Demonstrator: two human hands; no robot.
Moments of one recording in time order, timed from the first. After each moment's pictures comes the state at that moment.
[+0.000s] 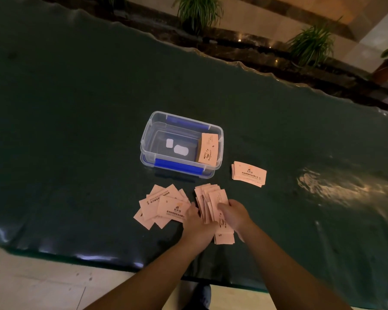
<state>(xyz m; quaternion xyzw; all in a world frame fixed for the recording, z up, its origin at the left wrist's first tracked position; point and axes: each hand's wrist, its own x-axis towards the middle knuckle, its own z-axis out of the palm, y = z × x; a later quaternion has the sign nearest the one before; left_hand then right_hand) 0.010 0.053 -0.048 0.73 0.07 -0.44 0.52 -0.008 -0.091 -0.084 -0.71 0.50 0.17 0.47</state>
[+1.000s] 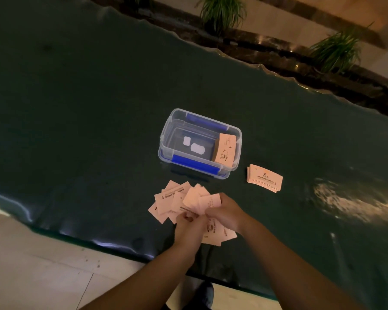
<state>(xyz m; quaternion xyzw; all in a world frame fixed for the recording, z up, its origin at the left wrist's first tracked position) 0.005 0.097 -0.060 0.61 0.30 -0.41 0.61 0.019 -0.057 -0.070 -0.78 0.29 0.30 0.47</state>
